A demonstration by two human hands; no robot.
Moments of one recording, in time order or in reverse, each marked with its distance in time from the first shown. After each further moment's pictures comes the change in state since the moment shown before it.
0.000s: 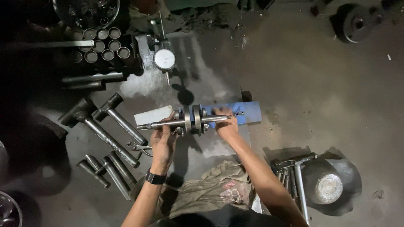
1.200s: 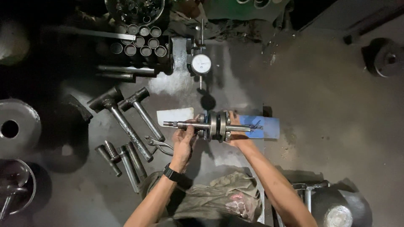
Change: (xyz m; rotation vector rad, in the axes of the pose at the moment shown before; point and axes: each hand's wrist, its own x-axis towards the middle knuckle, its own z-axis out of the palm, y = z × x) left_hand 0.006 -0.024 -0.024 0.146 0.105 0.034; right_hand 0.030 -0.075 -0.010 -0.436 -0.357 -0.294
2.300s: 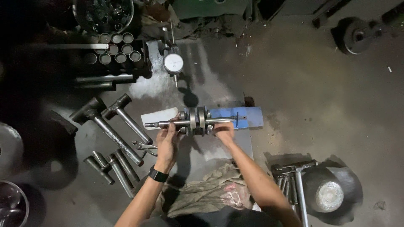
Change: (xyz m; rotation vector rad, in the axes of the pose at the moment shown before) left_hand -0.011 0.026 0.013 0.021 -0.075 -0.072; right_hand 0.006 0.089 0.173 0.403 0.274 0.424
